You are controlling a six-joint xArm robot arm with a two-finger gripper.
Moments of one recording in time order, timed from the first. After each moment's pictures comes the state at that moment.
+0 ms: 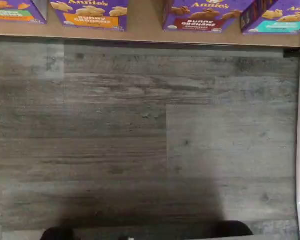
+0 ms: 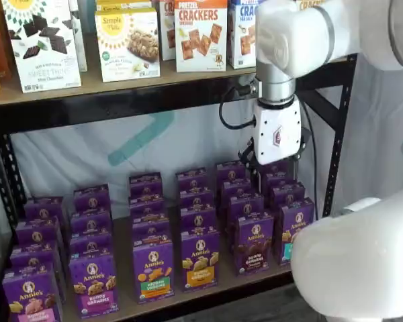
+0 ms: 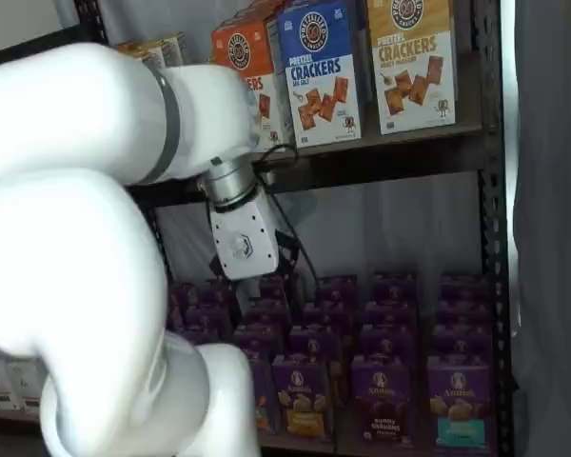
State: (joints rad) arm 0.18 -0.81 -0.43 -0.12 1.23 0.23
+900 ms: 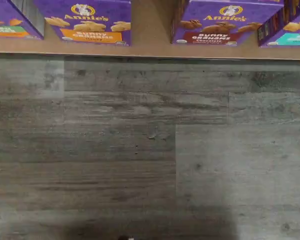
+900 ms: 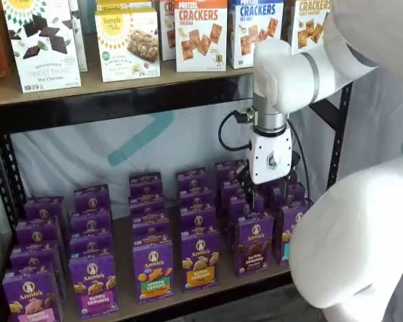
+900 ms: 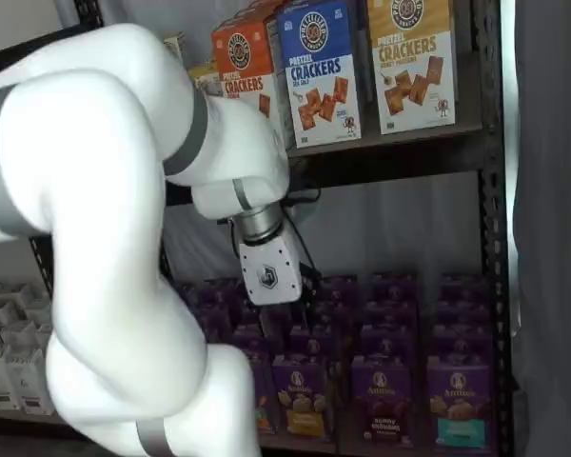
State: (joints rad) arm 0.08 -0.54 -0.38 -0.11 0.89 0.16
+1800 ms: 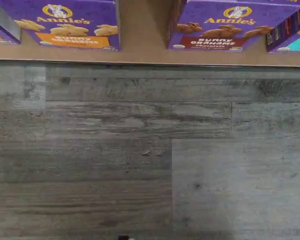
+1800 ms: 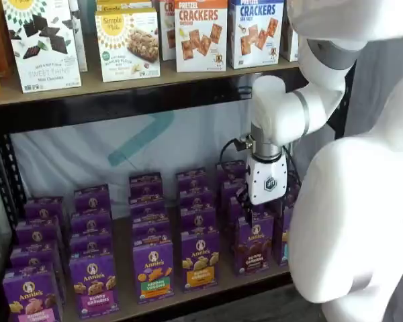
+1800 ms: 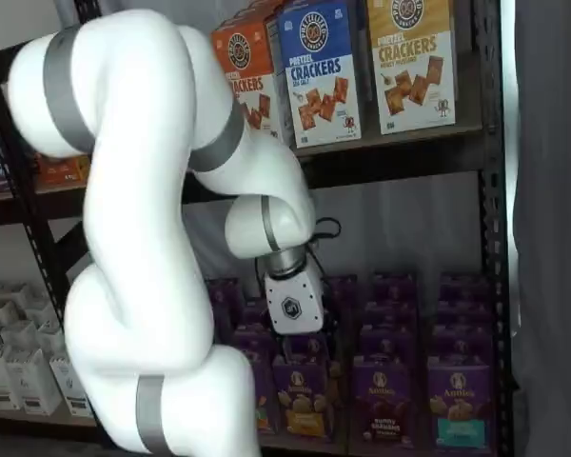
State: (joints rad) arm 0.00 -0.20 -0.41 -0.17 0.58 0.15
